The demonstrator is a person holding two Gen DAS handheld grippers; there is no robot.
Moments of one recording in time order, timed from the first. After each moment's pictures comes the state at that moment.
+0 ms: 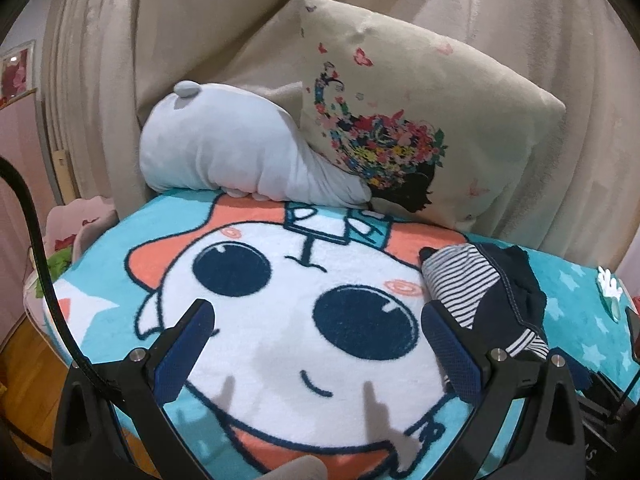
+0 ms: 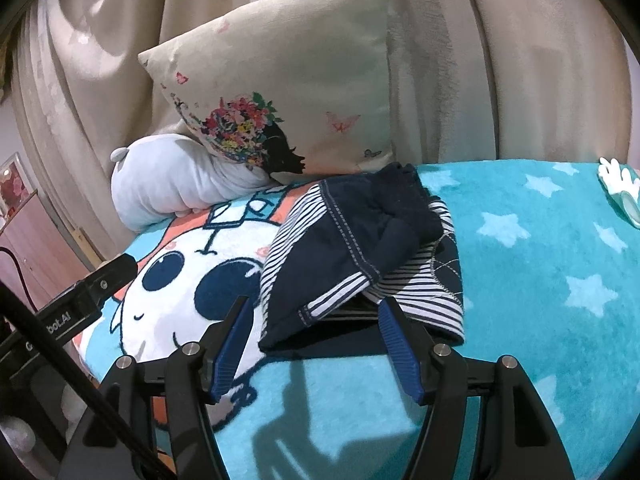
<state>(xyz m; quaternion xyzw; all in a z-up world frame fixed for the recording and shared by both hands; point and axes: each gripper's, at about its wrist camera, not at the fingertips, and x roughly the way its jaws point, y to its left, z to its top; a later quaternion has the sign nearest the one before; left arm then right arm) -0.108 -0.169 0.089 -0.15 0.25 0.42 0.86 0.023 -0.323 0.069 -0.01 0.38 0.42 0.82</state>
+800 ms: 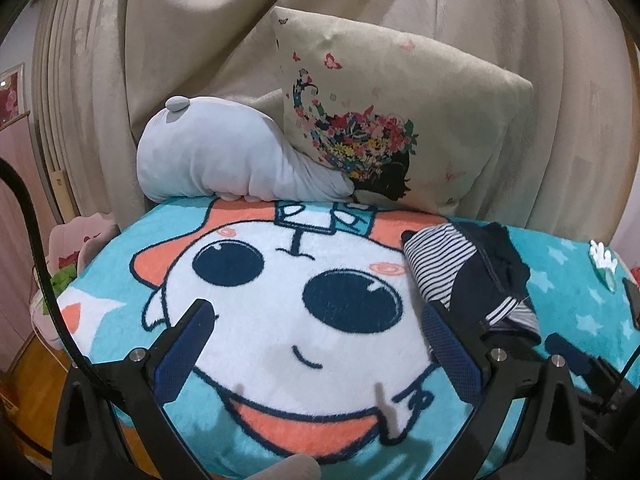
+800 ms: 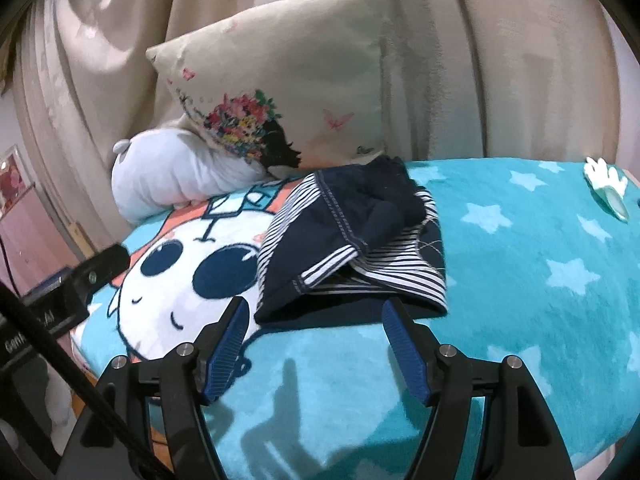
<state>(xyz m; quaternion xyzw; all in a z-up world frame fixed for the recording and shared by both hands) -0.114 -0.201 0.089 -0.12 0.26 0.40 0.87 0.008 -0.344 0.065 -0.01 0.37 0.40 0.84</state>
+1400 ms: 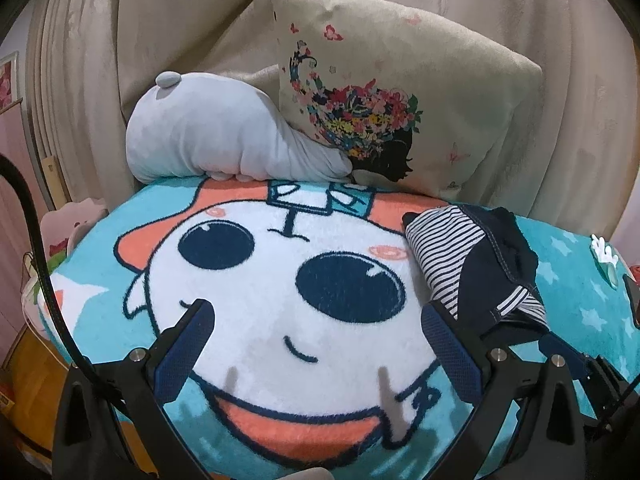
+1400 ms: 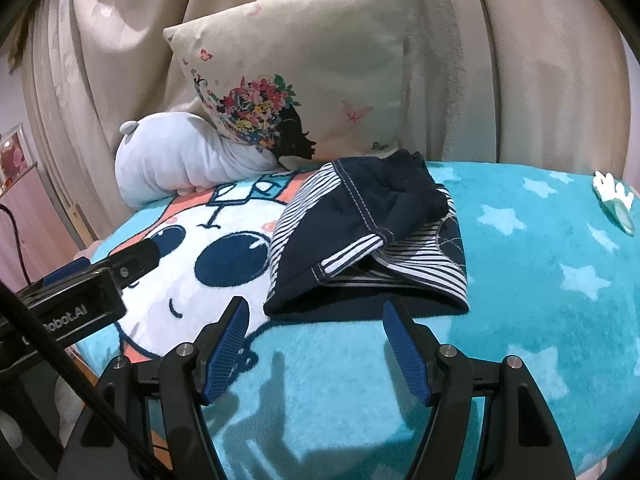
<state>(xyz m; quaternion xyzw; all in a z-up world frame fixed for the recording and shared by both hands) -0.108 -0.186 0.070 -0.14 0.28 0.39 0.86 -0.007 -0.327 0.058 -0.05 0.35 0.42 0.83</state>
